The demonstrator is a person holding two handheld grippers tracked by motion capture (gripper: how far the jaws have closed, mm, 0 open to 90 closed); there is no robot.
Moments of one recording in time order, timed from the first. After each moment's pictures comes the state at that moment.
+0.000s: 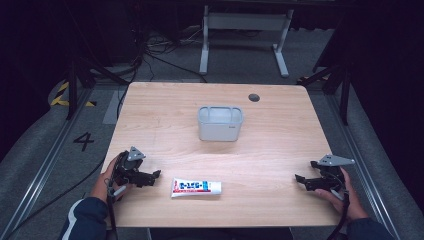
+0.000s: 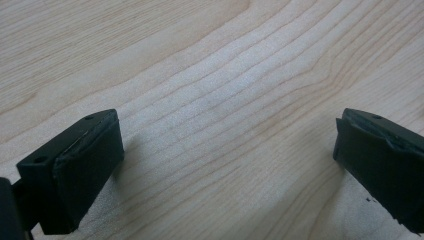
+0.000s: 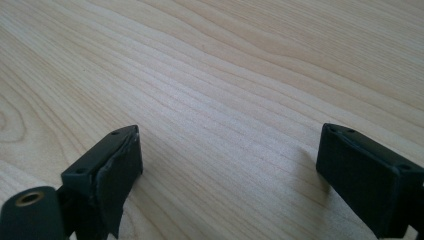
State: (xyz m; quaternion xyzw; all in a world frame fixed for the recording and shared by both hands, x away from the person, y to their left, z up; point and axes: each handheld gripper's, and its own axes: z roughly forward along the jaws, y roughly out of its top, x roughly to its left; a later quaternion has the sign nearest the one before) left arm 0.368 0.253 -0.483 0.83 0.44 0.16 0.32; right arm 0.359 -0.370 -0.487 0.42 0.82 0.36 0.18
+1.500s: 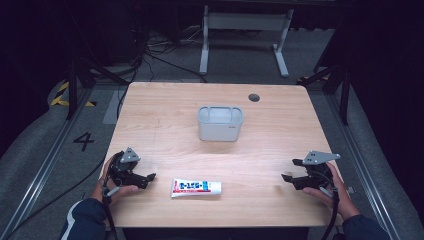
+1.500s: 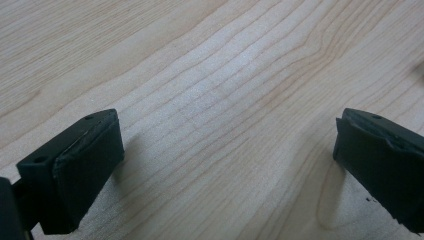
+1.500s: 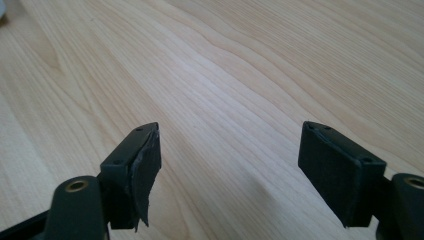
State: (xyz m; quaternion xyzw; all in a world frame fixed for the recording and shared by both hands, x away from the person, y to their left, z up) left arm 0.366 0.271 -0.483 0.85 0.39 0.14 0.32; right arm 0.358 -0.317 -0.455 0.32 0.86 0.36 0.15
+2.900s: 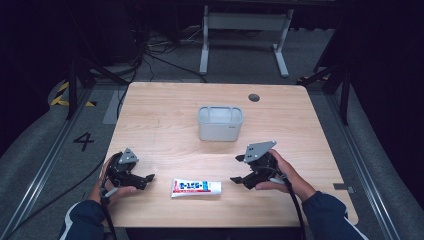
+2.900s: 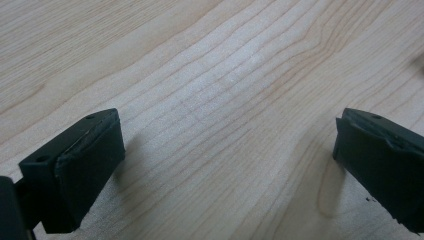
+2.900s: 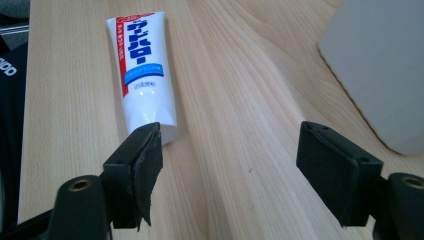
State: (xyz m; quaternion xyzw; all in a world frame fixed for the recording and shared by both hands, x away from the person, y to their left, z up) left arm 0.363 0.275 -0.483 0.85 0.39 0.14 0.32; right arm 0.370 -0.156 -0.412 0.12 0.92 0.37 0.08
